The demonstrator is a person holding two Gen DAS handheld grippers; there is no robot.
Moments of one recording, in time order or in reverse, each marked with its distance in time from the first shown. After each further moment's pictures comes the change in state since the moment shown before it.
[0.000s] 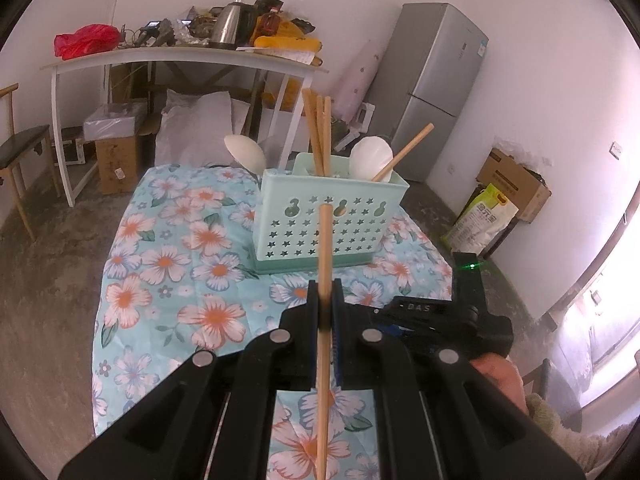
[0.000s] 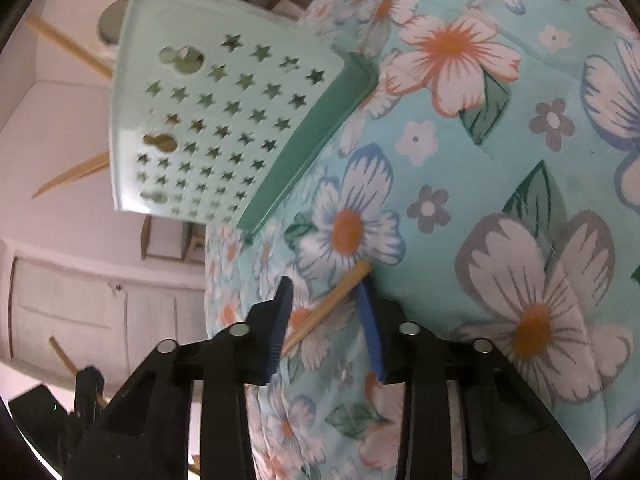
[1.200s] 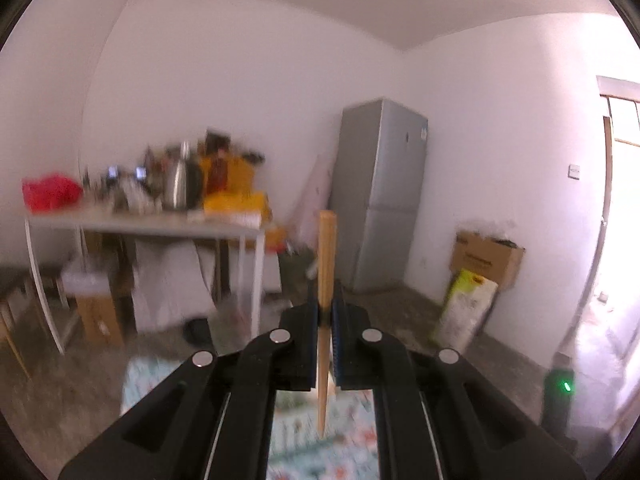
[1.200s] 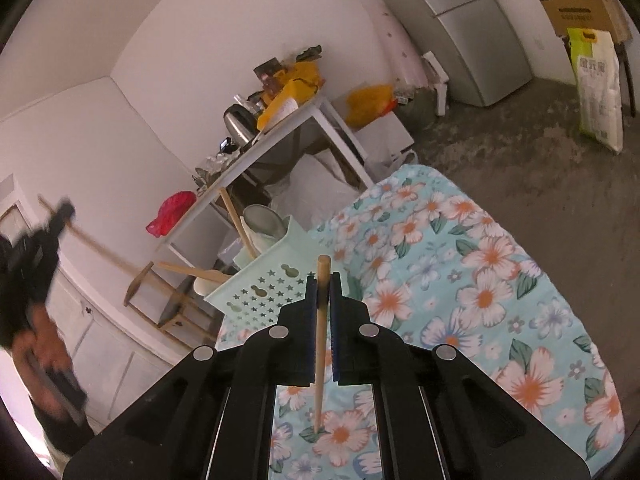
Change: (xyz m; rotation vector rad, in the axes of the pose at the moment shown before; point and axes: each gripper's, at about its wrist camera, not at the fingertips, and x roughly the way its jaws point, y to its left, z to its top) left arm -0.057 -0.078 0.155 0.221 -0.467 -0.052; right arm -0.190 0.038 -0.013 -0.347 -0.540 -0.034
